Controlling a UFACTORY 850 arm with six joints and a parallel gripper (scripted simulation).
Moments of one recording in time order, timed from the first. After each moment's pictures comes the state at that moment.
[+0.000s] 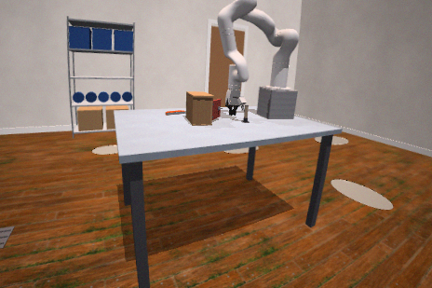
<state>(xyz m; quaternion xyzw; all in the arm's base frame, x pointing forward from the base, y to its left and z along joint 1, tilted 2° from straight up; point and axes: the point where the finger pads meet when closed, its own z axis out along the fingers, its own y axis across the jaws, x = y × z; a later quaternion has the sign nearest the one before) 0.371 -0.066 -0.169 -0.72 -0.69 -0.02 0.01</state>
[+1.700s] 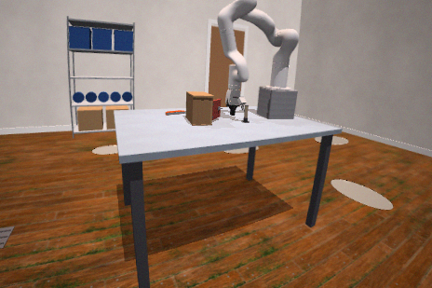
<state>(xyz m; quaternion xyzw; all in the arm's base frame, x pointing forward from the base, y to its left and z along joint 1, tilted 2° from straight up) 0.371 -0.066 -0.169 -0.72 -0.69 -0.02 0.01</state>
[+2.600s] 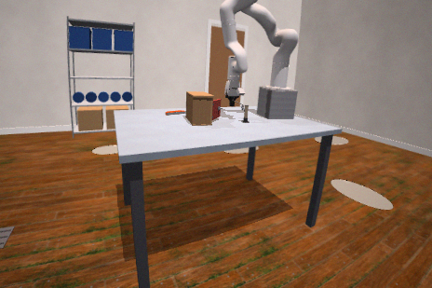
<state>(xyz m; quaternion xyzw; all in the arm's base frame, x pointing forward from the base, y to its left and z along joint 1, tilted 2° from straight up) 0.363 -0.089 -0.113 -0.74 -0.67 -0.02 0.01</state>
